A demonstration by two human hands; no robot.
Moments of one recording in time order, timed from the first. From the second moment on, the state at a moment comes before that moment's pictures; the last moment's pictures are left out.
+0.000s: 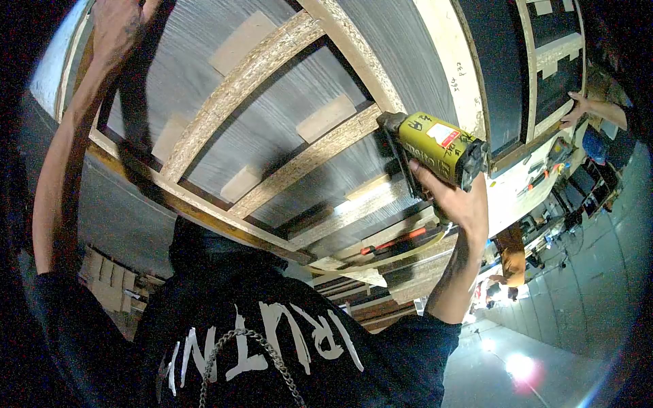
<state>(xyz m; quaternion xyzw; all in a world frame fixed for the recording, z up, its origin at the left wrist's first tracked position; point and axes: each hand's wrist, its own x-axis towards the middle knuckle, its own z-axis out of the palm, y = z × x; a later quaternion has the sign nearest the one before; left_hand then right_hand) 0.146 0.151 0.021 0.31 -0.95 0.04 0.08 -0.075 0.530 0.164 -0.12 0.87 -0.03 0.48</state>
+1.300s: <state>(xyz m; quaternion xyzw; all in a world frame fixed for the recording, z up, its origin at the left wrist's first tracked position) 0.141 0.158 0.027 0.35 -0.94 0.00 0.05 -0.099 0.499 0.162 -0.08 0.83 0.03 0.54</state>
